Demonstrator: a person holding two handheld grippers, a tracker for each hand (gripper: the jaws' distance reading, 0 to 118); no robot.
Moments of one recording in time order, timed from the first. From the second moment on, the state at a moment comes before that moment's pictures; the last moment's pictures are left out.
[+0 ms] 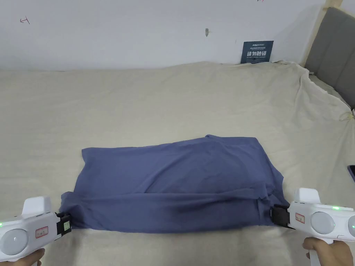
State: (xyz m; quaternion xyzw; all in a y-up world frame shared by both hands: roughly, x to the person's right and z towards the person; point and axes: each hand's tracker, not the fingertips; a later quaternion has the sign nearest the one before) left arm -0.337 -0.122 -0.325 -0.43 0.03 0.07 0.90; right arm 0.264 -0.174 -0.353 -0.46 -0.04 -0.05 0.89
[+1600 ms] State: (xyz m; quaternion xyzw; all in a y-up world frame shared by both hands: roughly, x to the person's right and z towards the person) left arm -0.347 -0.134 -0.203 -0.44 0.04 0.12 0.89; right arm 0.261 -0.133 -0.205 -0.42 -0.03 -0.07 0.91
